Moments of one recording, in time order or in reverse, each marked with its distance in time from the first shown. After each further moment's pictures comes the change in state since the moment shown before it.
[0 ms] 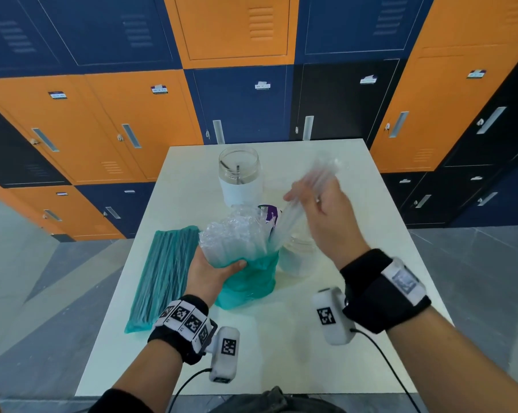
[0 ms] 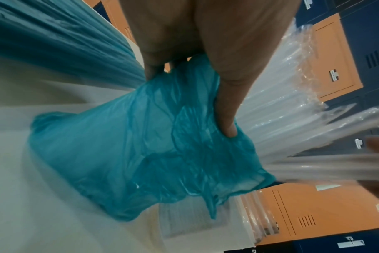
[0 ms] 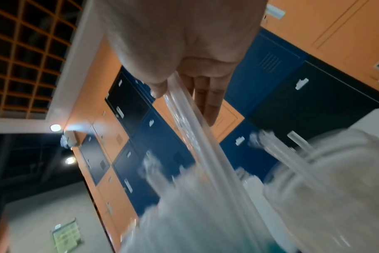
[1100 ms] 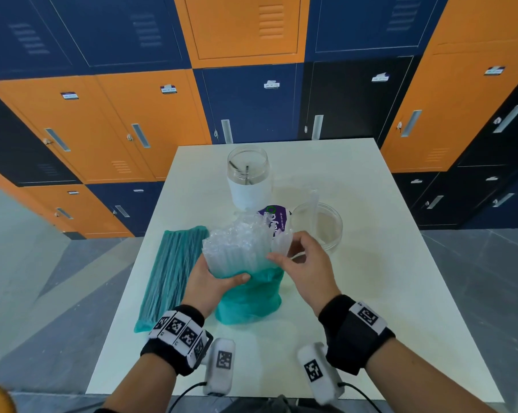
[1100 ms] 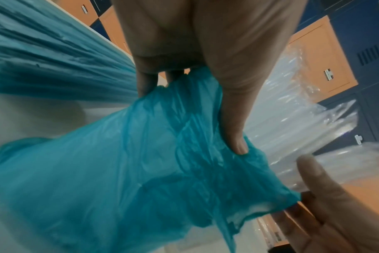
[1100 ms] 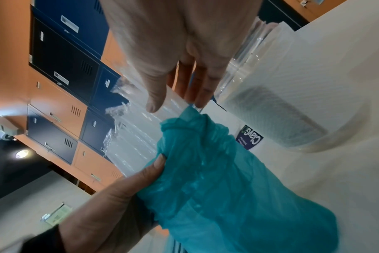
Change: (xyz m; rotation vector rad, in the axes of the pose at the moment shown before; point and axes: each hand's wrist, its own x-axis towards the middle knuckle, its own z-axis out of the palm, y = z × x) left_hand -0.005 -0.009 -0.022 0.034 -0.055 -0.045; right_hand -0.058 0.057 0.067 0.221 -0.001 0.249
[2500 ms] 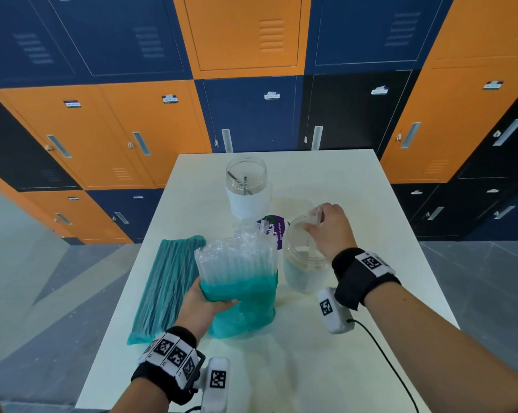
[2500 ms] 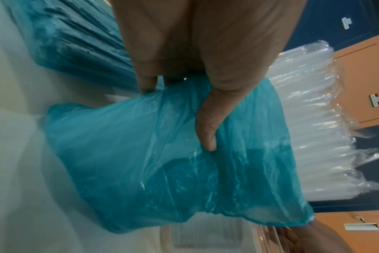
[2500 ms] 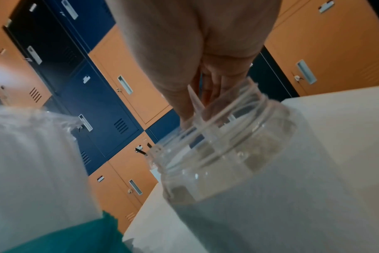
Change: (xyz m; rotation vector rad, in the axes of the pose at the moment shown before) left_hand -0.002 -0.023 -0.001 -0.268 -0.079 -0.158; right_hand 0.104 0.004 -0.049 -0.520 0.009 0.125
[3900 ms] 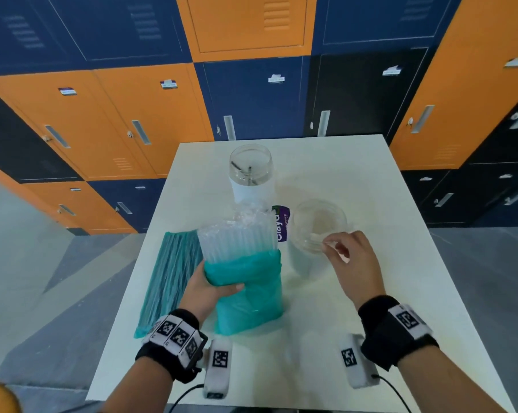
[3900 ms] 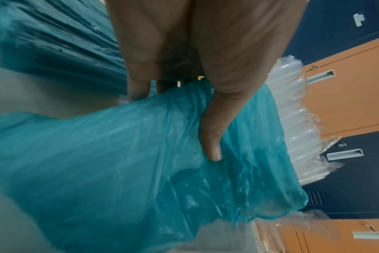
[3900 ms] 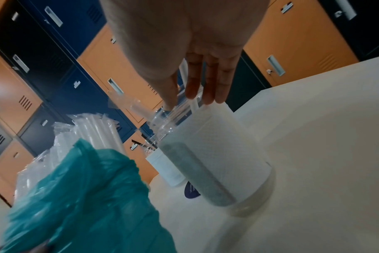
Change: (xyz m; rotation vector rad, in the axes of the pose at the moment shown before) left_hand 0.016 0.014 -0.003 0.036 0.006 -0.038; right_hand -0.064 0.054 0.011 0.126 0.152 -0.216
